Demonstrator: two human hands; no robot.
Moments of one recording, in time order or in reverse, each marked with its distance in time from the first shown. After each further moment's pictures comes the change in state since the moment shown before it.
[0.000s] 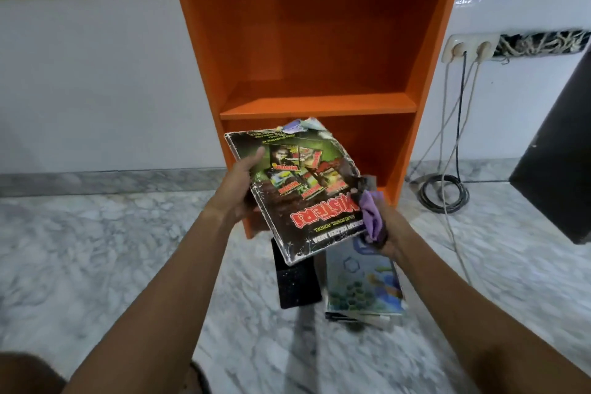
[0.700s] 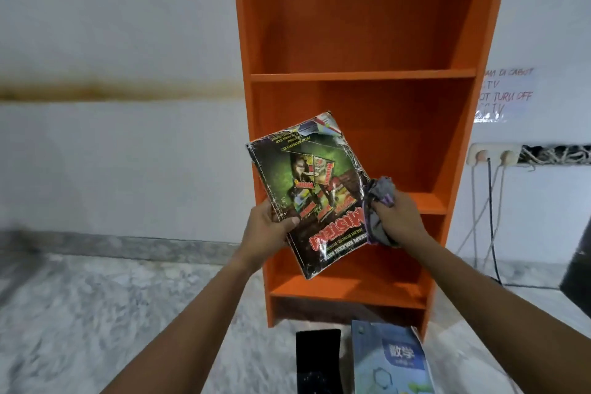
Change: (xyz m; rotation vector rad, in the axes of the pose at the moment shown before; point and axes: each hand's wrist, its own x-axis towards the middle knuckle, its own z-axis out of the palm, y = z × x) left_hand -0.010 0.074 -0.004 0.402 0.118 0.517; right_hand 0.039 -0.164 0.051 -0.605 0.181 -0.620
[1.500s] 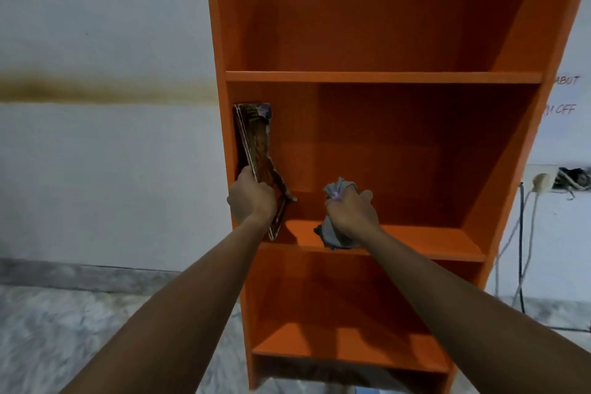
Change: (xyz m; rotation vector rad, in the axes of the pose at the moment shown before) left_hand 0.209 -0.013 0.010 0.497 0.593 0.014; right_hand 0.143 -0.031 0.095 -0.386 -0.138 0.119
